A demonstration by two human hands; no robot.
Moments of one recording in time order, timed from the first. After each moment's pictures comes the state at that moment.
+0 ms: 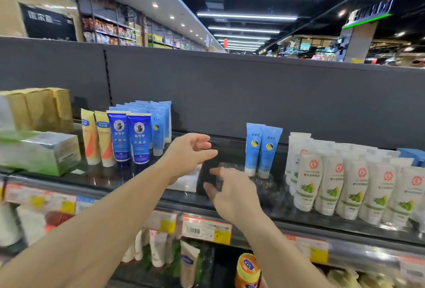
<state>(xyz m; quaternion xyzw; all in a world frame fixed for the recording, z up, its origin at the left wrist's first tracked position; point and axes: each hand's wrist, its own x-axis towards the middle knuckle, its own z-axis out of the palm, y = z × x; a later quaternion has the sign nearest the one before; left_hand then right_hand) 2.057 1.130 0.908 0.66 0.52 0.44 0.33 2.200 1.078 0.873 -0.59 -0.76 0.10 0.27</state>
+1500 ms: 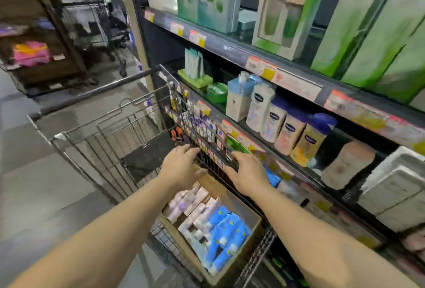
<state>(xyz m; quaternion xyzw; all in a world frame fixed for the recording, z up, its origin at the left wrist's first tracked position) 1.258 0.871 0.675 0.46 0.88 0.08 0.10 1.404 0.996 0.667 -0.39 -0.89 0.25 0.04</state>
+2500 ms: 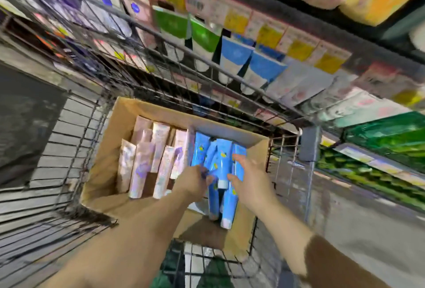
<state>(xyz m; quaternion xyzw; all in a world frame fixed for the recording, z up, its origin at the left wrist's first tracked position) 1.268 0.929 0.308 0.45 0.73 0.00 0.51 1.419 0.964 0.384 -0.63 -0.66 0.39 -0.08</state>
